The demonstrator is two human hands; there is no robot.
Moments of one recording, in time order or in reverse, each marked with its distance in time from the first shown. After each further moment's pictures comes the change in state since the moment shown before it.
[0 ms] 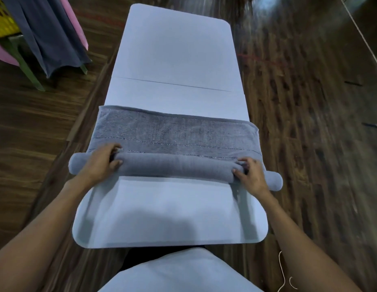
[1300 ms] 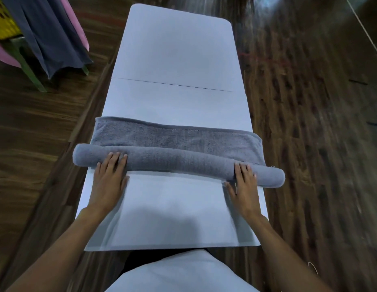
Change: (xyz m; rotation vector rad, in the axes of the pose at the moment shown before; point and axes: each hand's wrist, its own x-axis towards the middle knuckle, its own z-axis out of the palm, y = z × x) left_hand -0.048 0.011 0.056 0.304 0.259 0.075; right_hand -0.042 0.015 0.044 -0.352 0.144 -0.220
